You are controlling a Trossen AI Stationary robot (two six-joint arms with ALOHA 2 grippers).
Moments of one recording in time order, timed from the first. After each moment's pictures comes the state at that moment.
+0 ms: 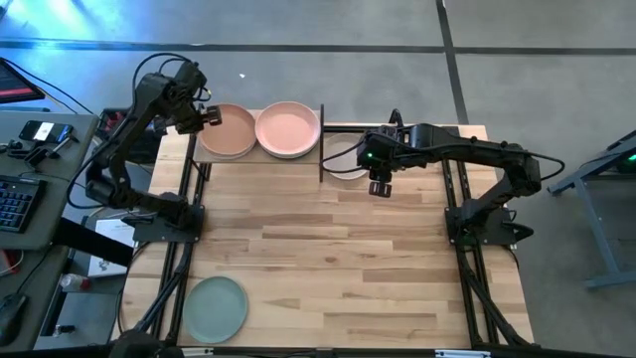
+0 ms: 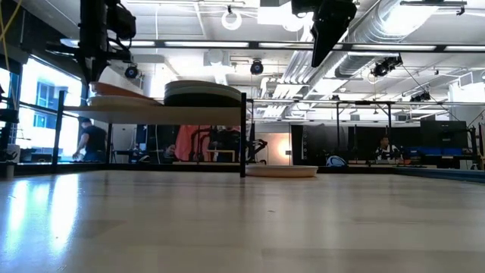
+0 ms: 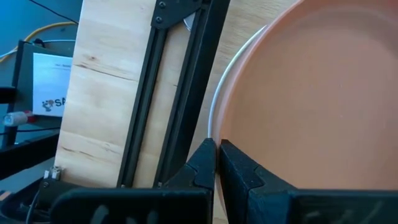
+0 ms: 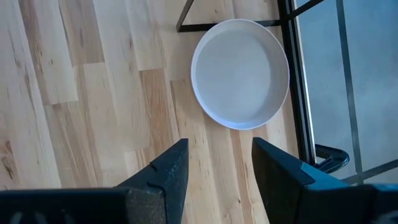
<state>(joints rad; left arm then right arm) 1.18 1.31 1.37 -1.43 -0.17 -0.63 -0.17 1.54 1.59 -1.24 0.28 -0.11</state>
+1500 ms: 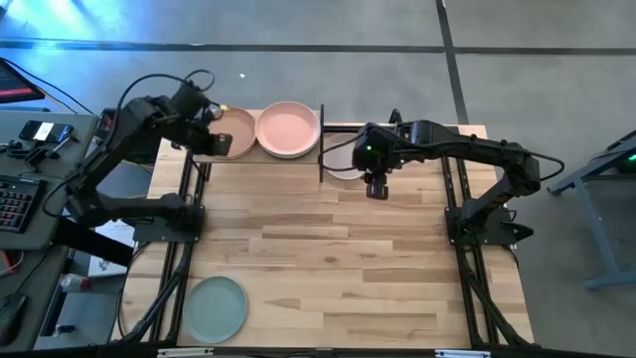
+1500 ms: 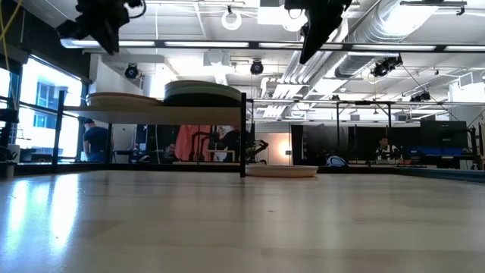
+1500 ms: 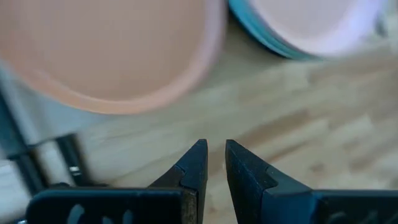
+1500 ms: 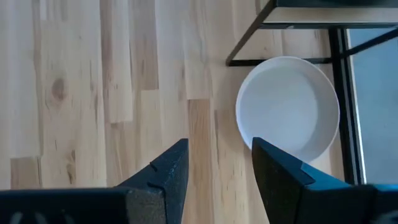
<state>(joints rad) 0.80 1.09 1.37 -1.43 0.14 -0.52 -0.20 1.54 1.59 -1.15 0.05 -0.18</state>
